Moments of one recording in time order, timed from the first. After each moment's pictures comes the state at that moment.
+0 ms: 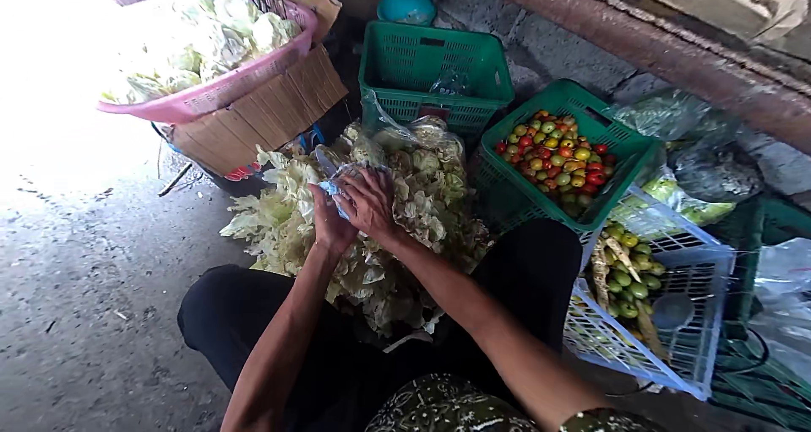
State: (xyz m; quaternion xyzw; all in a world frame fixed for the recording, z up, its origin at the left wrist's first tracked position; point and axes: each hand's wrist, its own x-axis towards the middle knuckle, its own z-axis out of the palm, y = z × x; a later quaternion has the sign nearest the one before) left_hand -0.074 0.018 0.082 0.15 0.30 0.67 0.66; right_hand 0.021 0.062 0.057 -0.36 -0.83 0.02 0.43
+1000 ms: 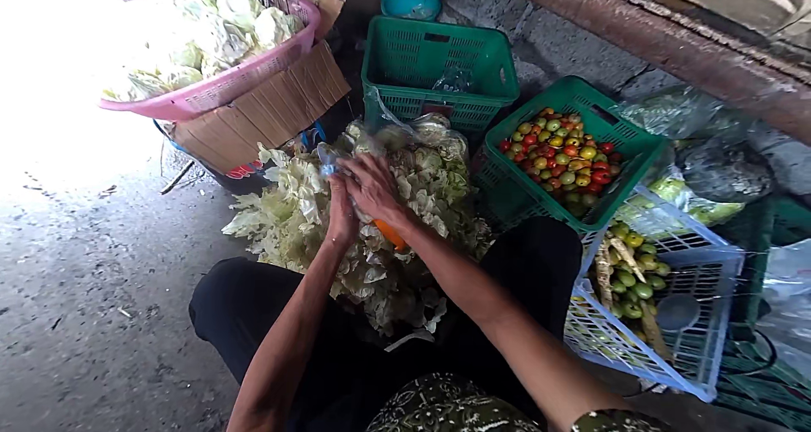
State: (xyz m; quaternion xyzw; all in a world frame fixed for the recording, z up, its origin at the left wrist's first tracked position) left_hand -0.065 0.024 0.088 0.40 0.43 0.62 0.52; right_hand 0.038 0.072 0.129 -0.40 -0.79 0.25 0.38
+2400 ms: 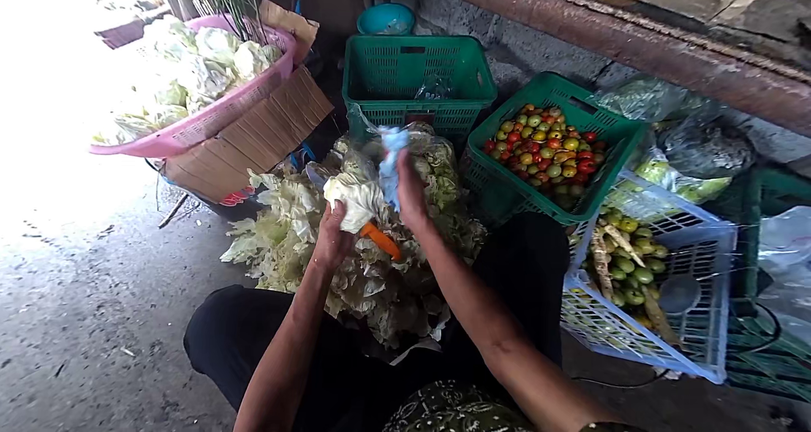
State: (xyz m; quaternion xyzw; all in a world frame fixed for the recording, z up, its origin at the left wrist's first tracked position) left_hand -0.070 0.027 0.076 0.36 0.36 0.62 0.60; right_hand 0.088 0.065 0.145 -0.45 -0.52 0.49 0.53
